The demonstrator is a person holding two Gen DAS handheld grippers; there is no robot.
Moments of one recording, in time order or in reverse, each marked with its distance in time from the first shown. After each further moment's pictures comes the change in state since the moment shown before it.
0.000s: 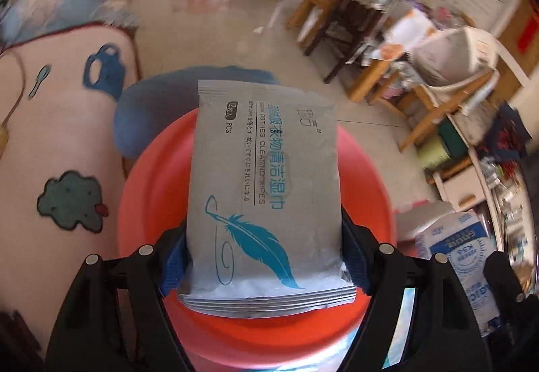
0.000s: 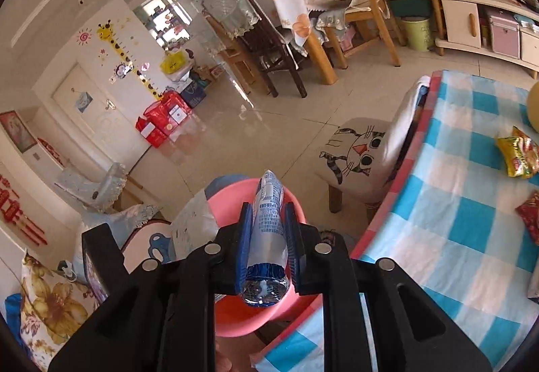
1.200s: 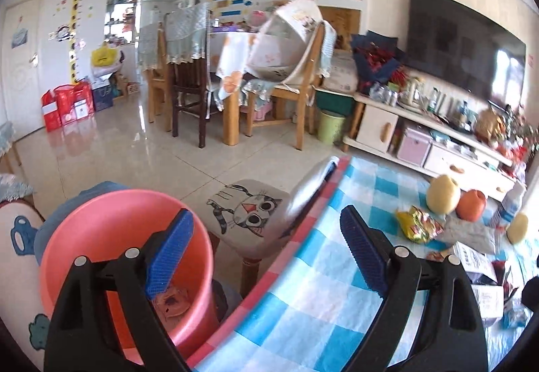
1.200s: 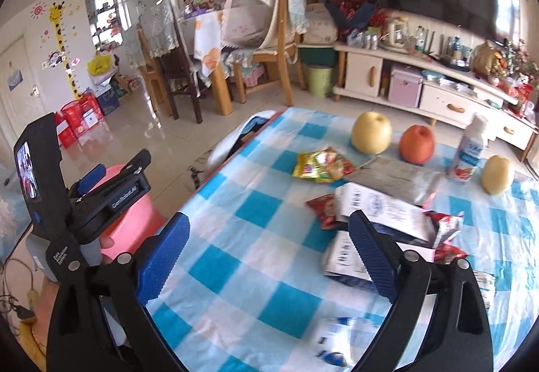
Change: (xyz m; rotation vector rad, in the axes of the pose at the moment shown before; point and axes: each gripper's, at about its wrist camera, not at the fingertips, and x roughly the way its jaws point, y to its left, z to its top) left arm -0.069 -0.117 -0.097 0.711 -0.316 -0.368; right arm -0.182 -0.111 -0.068 -0.103 -0.218 -0.488
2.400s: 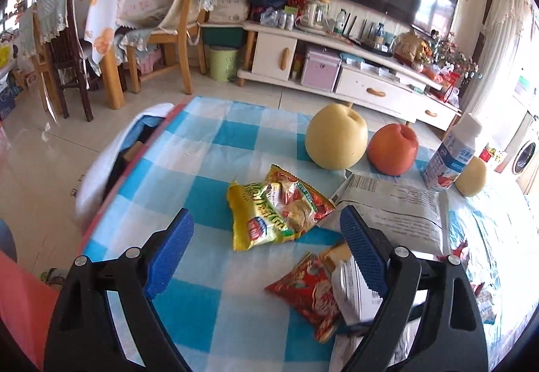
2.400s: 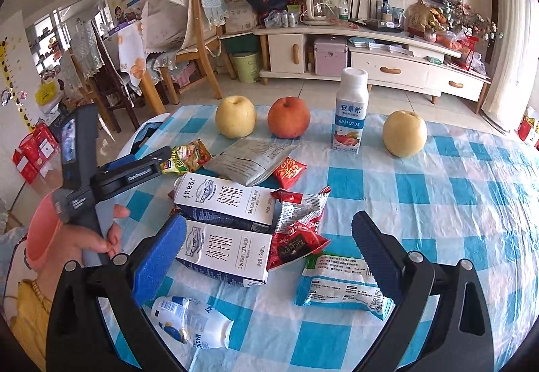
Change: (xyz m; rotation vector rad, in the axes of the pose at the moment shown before) left arm 0.112 -0.191 -0.010 0.199 0.302 -0.361; right arm -0.029 -0.167 -0.013 0.189 0.089 -0.130
